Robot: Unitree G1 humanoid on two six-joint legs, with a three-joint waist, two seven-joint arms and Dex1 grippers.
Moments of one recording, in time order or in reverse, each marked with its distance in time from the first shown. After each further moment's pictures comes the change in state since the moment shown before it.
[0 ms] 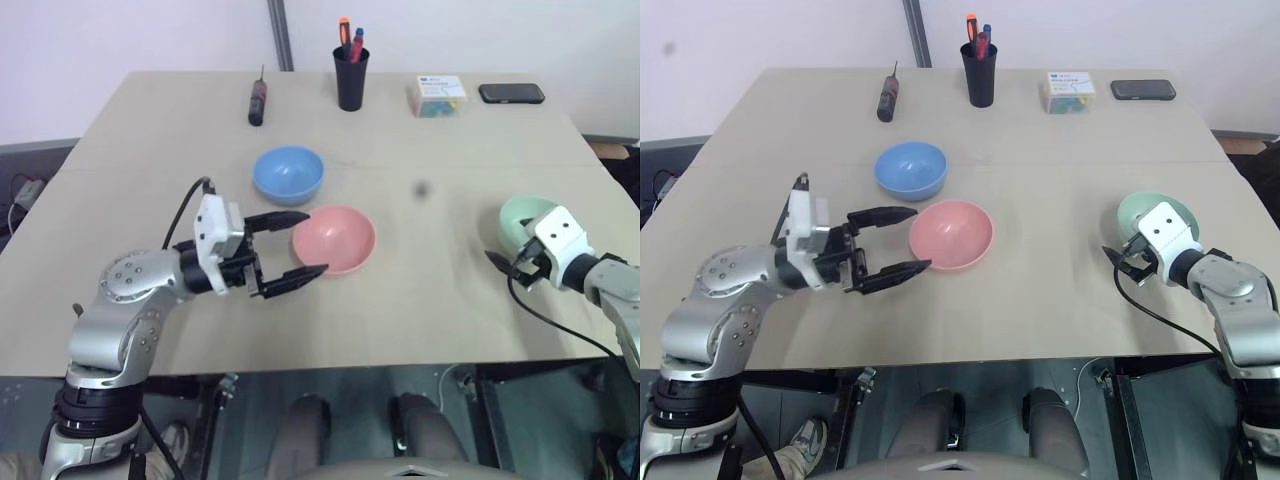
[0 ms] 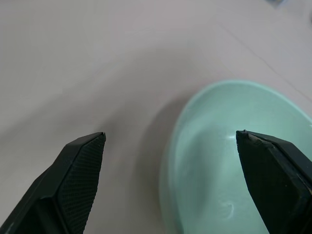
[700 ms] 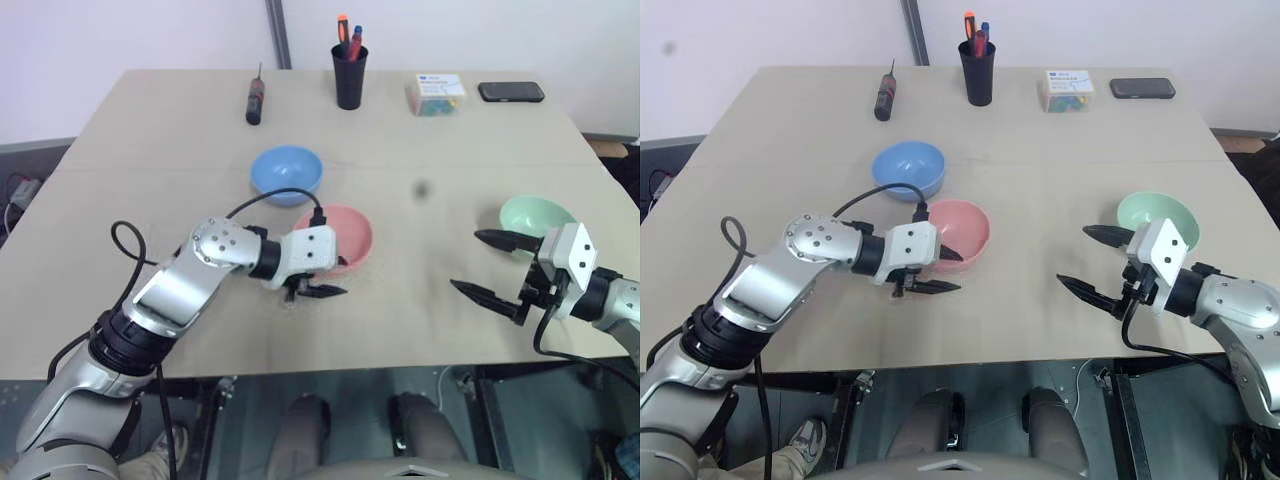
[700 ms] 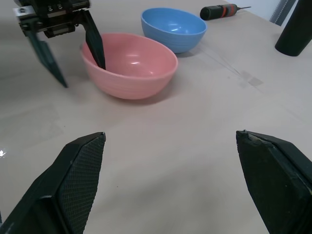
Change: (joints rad) left arm -0.373 0.152 -0.583 0.093 0.456 0.067 -0.006; right arm 0.221 -0.008 -0.135 -0.388 0.380 -0.086 0.227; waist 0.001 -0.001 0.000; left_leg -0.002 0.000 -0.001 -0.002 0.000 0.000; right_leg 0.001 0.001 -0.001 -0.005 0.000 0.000
